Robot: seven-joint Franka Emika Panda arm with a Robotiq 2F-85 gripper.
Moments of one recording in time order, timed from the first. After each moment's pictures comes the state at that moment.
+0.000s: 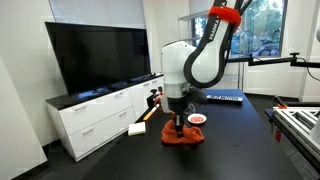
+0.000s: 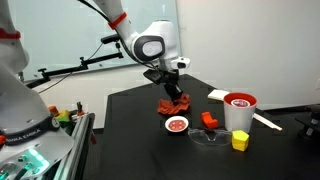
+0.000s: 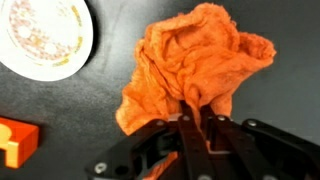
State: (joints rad) arm 0.04 0.35 -0.01 -2.38 -0.05 2.76 -0.04
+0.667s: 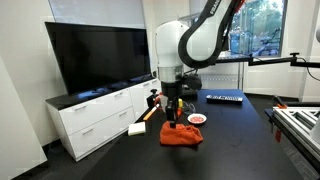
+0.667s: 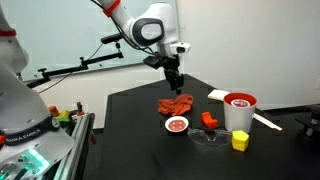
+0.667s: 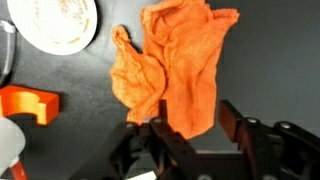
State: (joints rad) arm 0.06 0.23 -0.01 -2.36 -0.05 2.65 0.04
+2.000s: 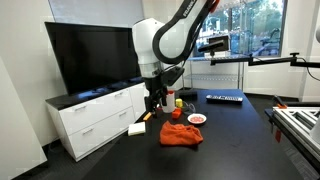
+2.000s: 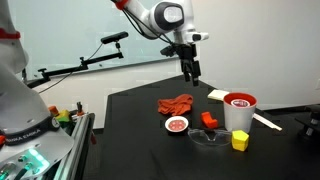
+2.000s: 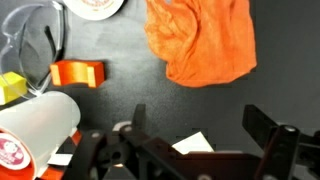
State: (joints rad) arm 0.06 0.37 -0.05 -2.07 -0.20 2.43 0.32
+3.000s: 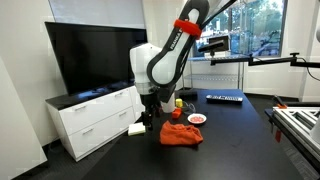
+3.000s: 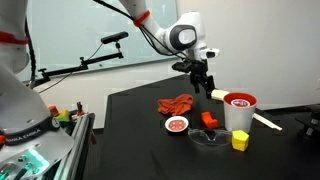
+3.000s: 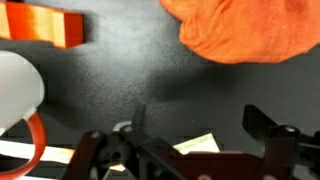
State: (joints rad) arm 0.05 0.58 -0.07 -1.93 -0.19 2.55 0.16
